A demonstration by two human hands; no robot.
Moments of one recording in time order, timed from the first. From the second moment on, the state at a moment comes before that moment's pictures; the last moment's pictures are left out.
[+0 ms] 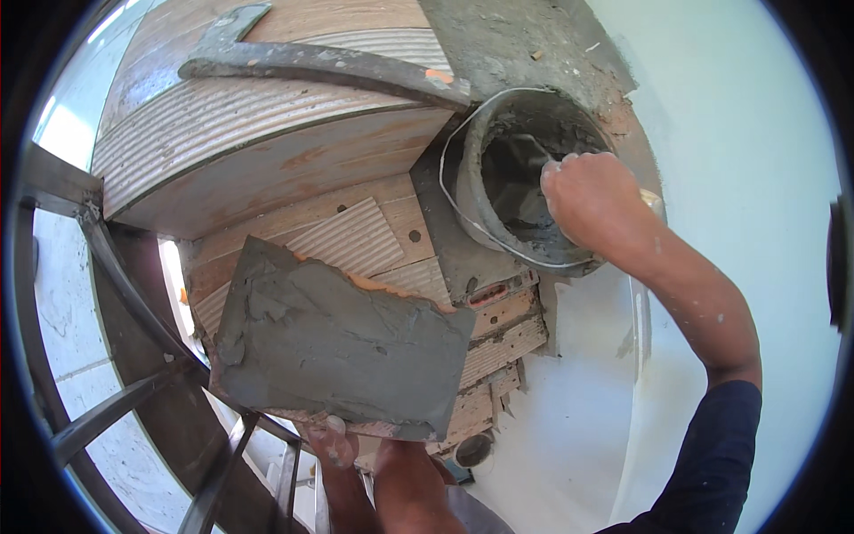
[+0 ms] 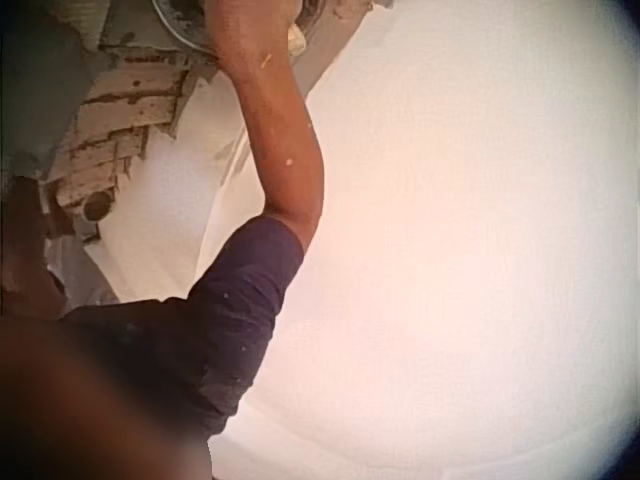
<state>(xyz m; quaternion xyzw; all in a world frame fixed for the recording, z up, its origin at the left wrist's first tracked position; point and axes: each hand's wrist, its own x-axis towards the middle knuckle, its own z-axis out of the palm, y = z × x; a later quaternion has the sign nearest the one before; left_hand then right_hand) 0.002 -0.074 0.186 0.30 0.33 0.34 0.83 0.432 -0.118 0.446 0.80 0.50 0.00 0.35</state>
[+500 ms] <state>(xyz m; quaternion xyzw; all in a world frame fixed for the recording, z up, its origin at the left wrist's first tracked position) -0.006 -0.066 0.152 0.29 0.31 0.33 0.84 0.432 -0.193 0.518 0.90 0.38 -0.22 0.06</state>
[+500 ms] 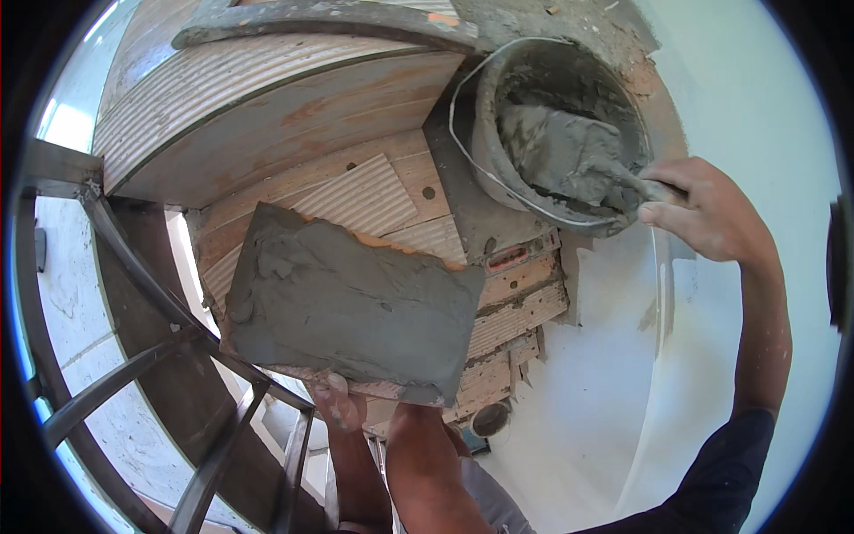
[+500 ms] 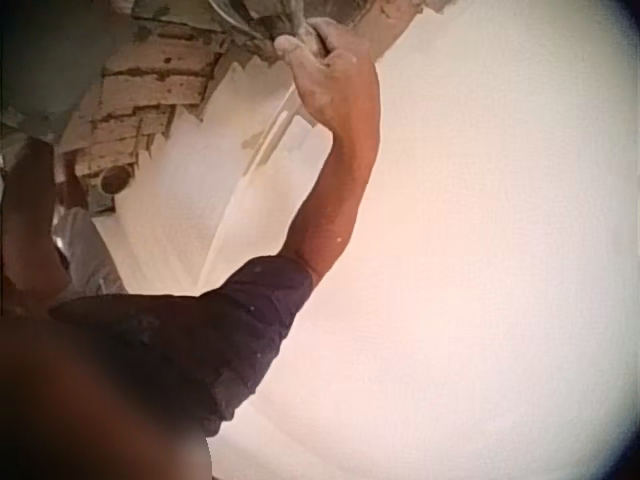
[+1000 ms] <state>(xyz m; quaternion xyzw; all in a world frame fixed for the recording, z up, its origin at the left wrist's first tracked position) -0.002 -0.053 0.173 0.33 0.21 0.26 0.88 0.335 -0.407 0.488 0.93 0.15 -0.33 -0.02</state>
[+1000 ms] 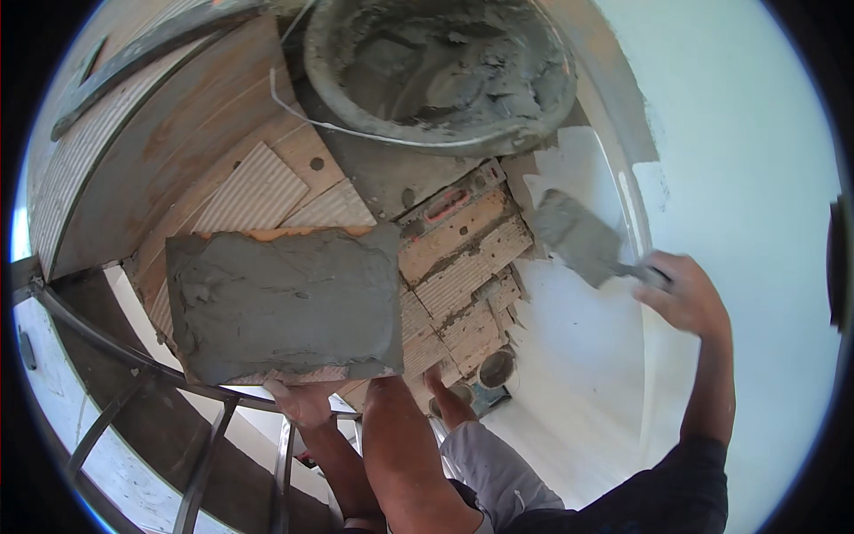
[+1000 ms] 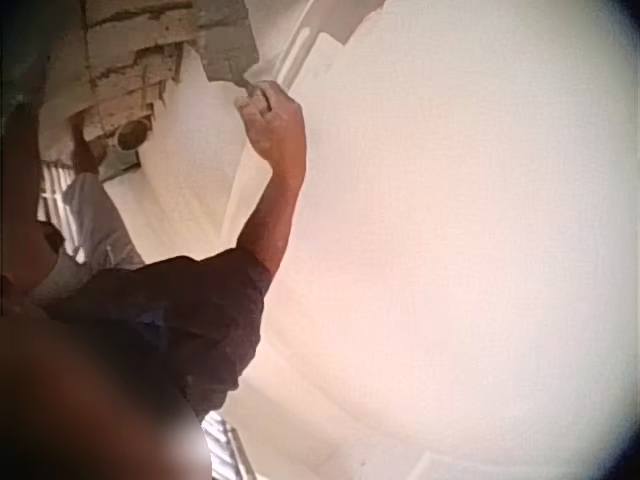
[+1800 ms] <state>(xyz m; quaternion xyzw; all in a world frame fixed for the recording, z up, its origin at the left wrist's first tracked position) -0.008 -0.059 0.159 0.08 0.19 0.31 0.93 0.511 -0.295 0.390 0.88 0.08 -0.47 0.05</state>
